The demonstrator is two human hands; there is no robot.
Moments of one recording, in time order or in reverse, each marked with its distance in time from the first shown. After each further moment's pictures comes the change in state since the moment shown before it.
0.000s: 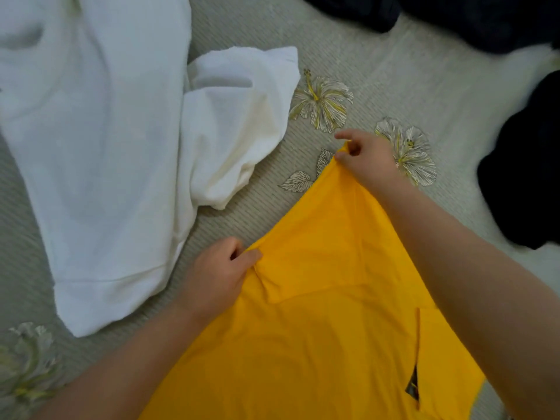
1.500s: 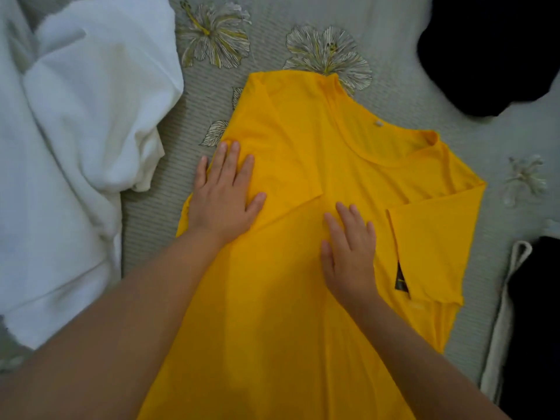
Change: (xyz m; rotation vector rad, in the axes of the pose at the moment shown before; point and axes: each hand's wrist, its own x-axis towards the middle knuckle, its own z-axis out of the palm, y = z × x) left_hand 0.067 0.021 0.063 0.338 -0.243 0.056; right_hand -0.233 0.071 0.069 -0.219 0.351 0.063
